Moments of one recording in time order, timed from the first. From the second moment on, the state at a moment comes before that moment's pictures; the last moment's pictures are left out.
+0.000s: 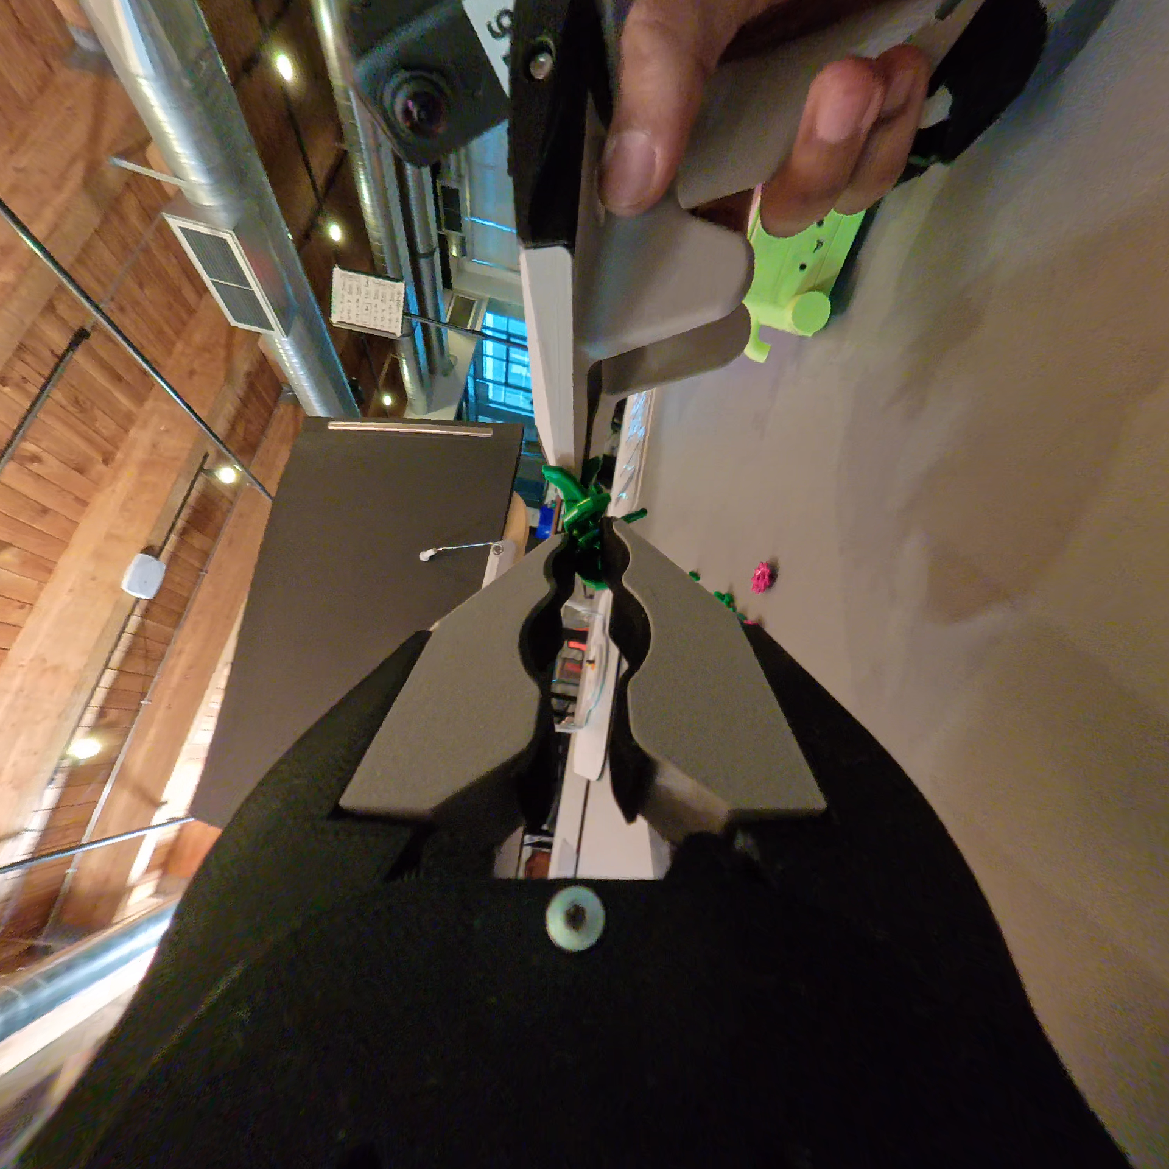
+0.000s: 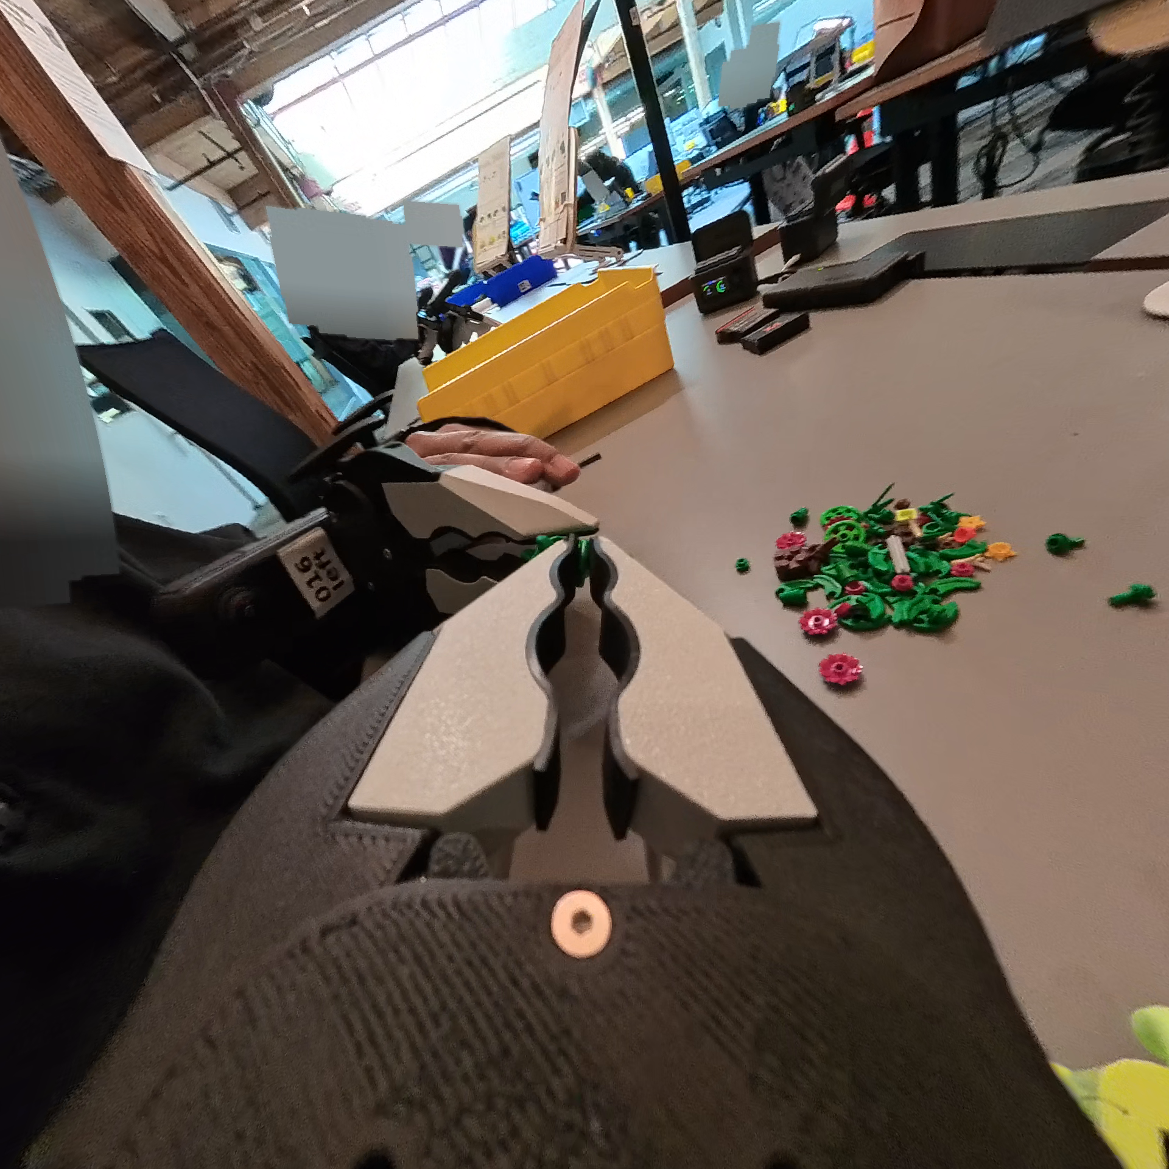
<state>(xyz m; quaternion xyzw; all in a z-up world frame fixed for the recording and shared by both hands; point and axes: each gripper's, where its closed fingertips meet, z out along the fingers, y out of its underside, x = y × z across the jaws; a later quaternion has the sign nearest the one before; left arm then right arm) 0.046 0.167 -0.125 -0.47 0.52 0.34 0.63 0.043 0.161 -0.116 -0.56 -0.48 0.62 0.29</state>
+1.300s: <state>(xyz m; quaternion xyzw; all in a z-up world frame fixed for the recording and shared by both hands) -0.006 0.177 -0.092 -0.66 0.17 -0.38 0.63 0.032 0.202 -0.132 -0.64 -0.45 0.51 0.36</state>
